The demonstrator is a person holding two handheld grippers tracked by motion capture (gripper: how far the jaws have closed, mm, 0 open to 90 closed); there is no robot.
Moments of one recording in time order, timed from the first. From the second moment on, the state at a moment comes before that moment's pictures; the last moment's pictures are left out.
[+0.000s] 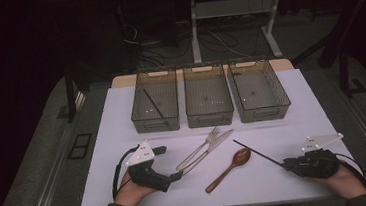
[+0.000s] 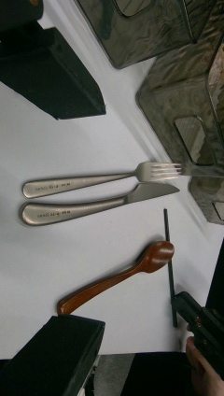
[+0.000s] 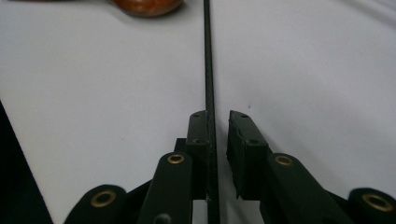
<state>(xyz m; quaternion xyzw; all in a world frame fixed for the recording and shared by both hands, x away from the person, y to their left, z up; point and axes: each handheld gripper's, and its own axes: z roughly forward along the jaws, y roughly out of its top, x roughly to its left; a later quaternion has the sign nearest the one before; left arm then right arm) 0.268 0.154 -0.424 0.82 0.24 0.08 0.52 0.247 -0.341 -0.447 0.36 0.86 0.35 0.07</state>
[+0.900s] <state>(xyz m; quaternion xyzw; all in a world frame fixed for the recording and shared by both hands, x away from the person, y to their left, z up) 0.267 0.154 -0.424 0.82 0.24 0.08 0.52 0.249 -0.346 -0.437 0.36 0.85 0.37 0.08</state>
